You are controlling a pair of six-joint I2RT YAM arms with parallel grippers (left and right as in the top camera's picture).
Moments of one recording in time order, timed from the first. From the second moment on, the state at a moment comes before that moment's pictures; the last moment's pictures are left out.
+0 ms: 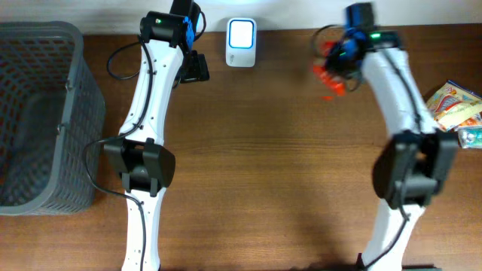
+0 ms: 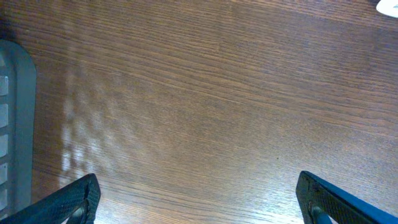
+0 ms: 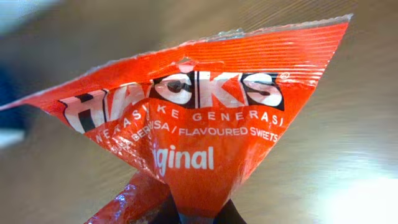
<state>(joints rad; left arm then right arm) -0.24 2.45 2.65 -1.57 -0.22 -0.41 0.02 2.15 2.00 -0.95 0.06 0.46</state>
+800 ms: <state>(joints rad) -0.24 2.45 2.65 -1.57 -0.22 -0.41 -0.55 2.02 1.99 -1.40 -0.21 0.19</state>
